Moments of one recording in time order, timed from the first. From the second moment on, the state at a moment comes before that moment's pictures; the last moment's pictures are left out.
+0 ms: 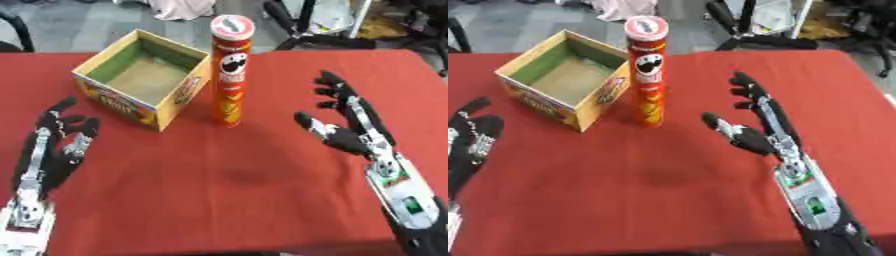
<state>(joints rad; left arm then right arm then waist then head) -0.14 0.18 0.02 -1.73 -0.31 -0.03 0.02 -0.44 -0.26 0.21 -1.48 0.20 -0.13 -0.02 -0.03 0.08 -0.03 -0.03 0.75</state>
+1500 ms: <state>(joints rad) -0.15 0.18 0.00 -1.73 -0.31 -0.03 0.01 -0.71 -0.11 0.22 -1.15 0.25 -0.19 -0.06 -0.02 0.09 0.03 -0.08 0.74</state>
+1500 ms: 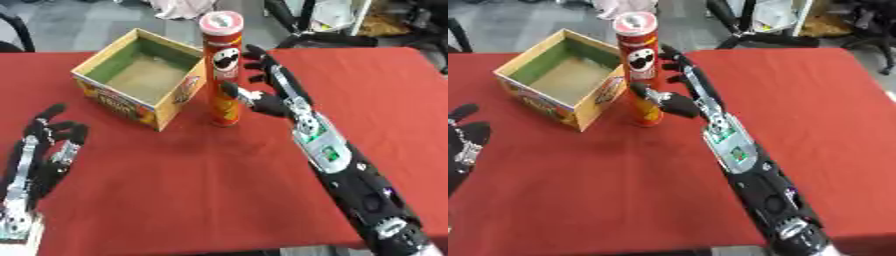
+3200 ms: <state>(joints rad) -0.18 0.17 -0.01 -1.73 -0.30 -0.03 -0.01 -0.84 -0.06 0.15 -0.91 0.36 -0.14 -0.25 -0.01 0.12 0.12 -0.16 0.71</state>
